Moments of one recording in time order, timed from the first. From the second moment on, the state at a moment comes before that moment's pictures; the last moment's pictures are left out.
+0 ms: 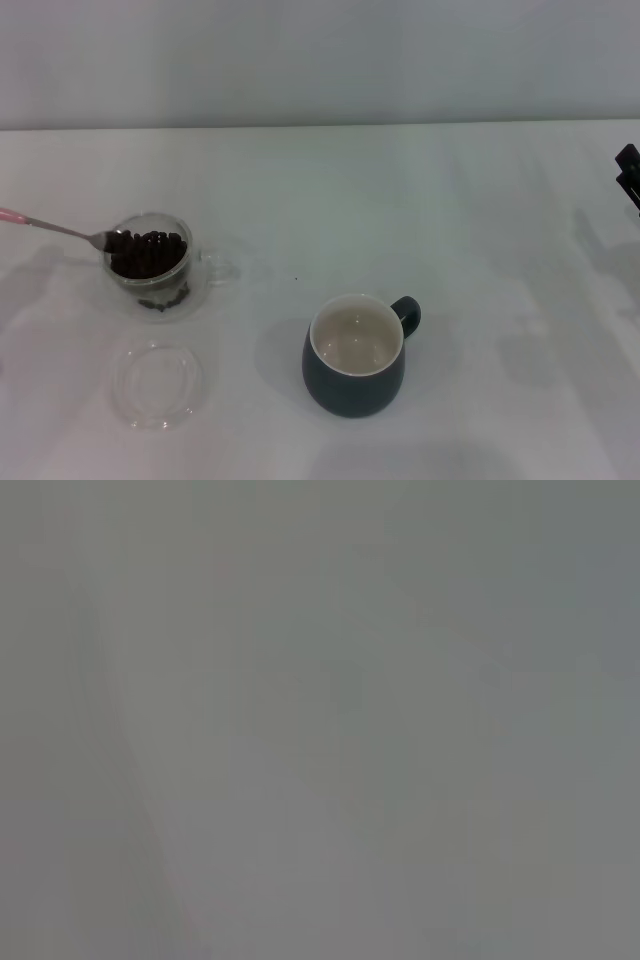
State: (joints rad) left arm -0.38 -1.97 0.46 0.34 -1.57 -1.33 1.34; right arm 0.37 2.01 0.06 0.09 -1.52 -1.32 0.51
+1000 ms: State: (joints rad) left arm -0.44 -2.03 0.47 0.29 -1.59 -1.43 1.33; right arm 0.37 2.01 0.06 0.09 -1.52 -1.34 0.51
